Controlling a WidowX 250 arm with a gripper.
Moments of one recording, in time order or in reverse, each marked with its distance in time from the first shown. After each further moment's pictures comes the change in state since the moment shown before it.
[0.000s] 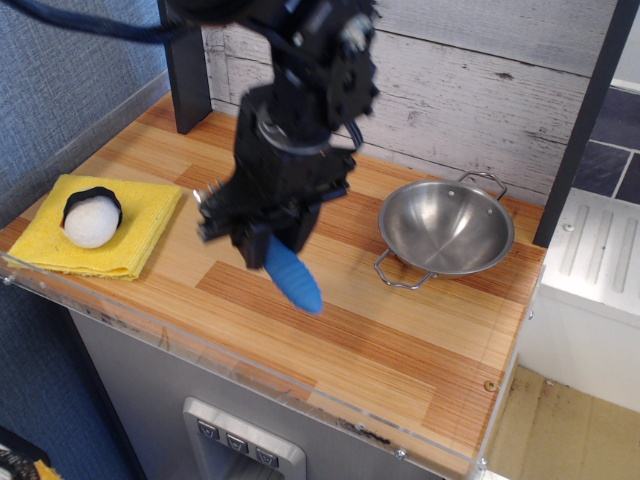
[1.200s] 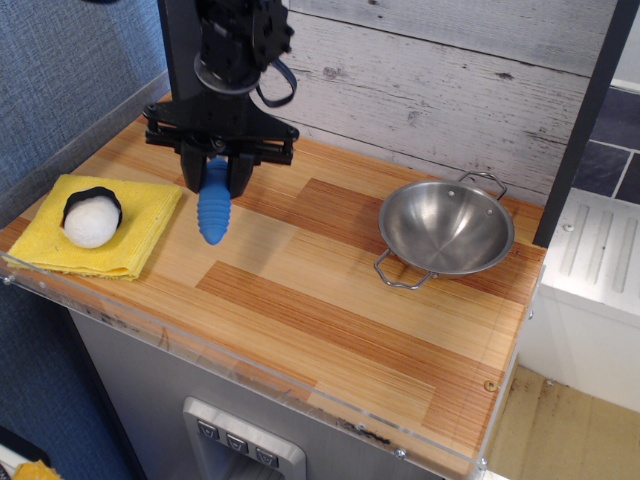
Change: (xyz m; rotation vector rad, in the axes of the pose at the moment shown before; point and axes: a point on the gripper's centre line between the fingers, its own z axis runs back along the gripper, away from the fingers) arm 0.078 -0.006 -0.039 -0.009 -0.079 -0.562
